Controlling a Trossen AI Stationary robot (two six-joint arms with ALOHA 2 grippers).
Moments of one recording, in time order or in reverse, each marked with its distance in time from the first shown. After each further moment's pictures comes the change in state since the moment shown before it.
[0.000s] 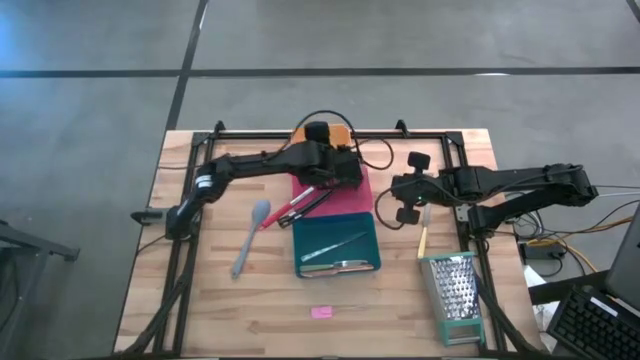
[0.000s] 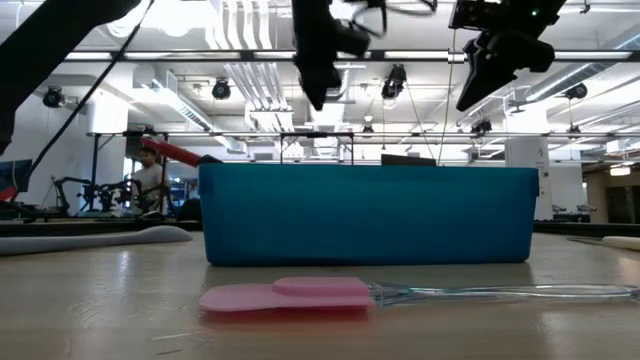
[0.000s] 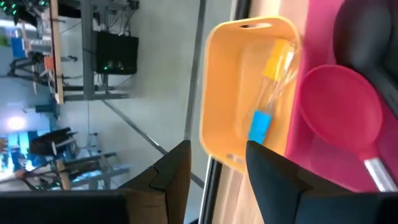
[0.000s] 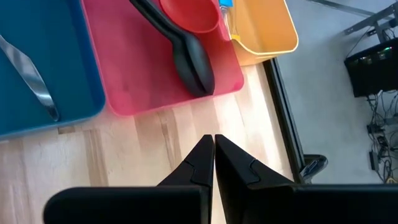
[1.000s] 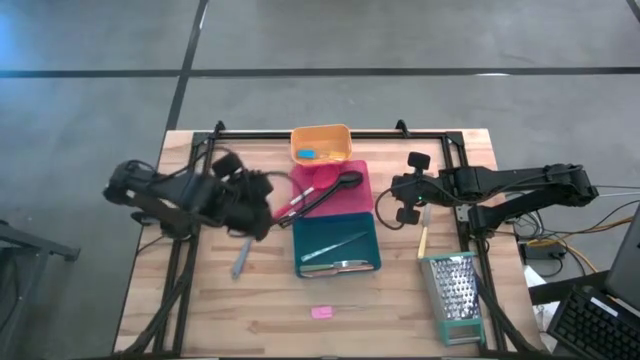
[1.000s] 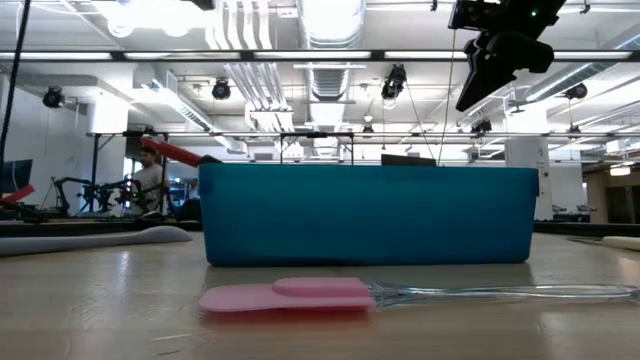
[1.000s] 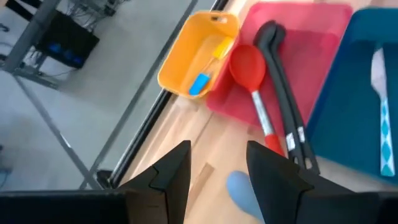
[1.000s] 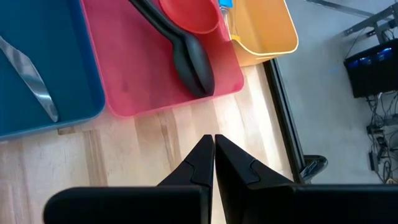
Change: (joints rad) left arm -0.432 -0.661 -0.522 -0.205 0.052 -0.794; right arm 0.001 0.000 -0.002 0.005 0.001 -0.001
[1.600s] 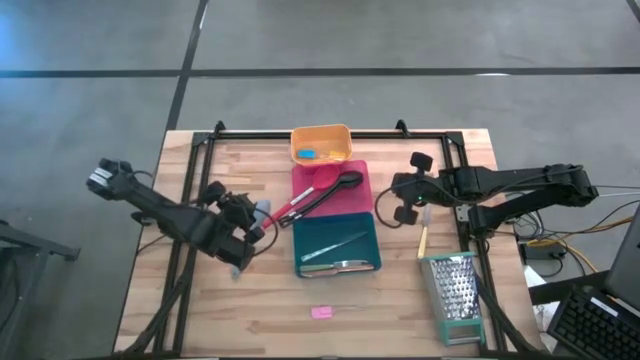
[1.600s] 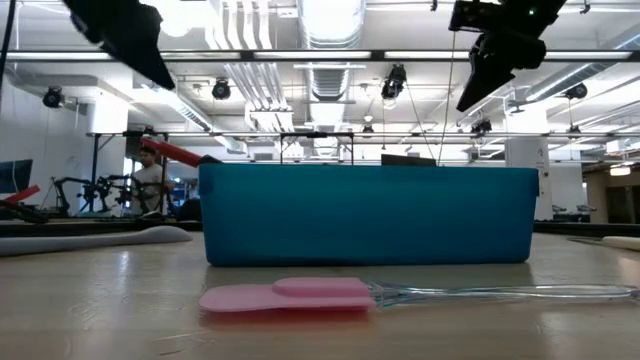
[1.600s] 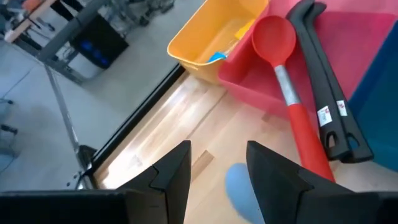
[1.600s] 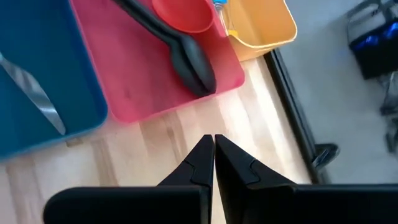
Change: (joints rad) left arm -0.162 -0.188 -0.670 0.255 -0.180 -0.410; right arm -0.002 0.000 0.000 -0.004 -0.001 0.127
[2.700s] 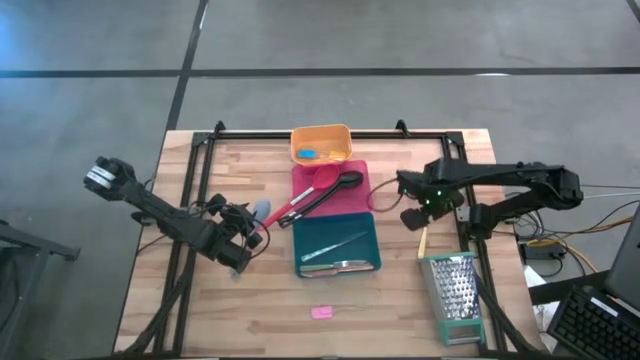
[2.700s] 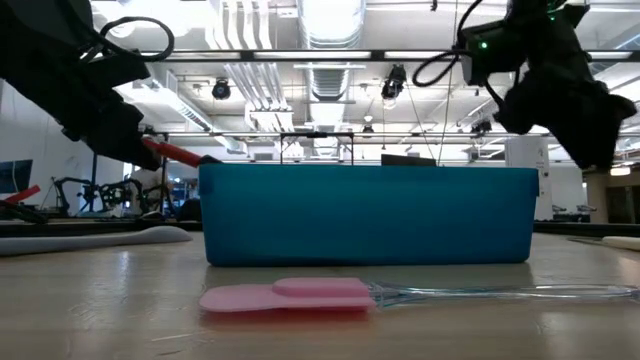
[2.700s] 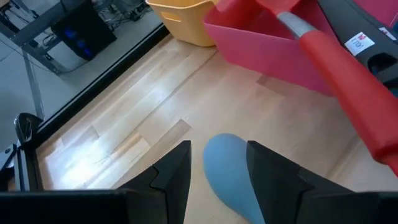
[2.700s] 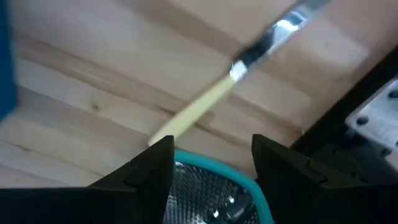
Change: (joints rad) left arm -0.016 -0.045 -0.463 0.497 -0.019 -0.039; right arm -0.242 0.158 -0.091 -0.448 -0.706 0.770
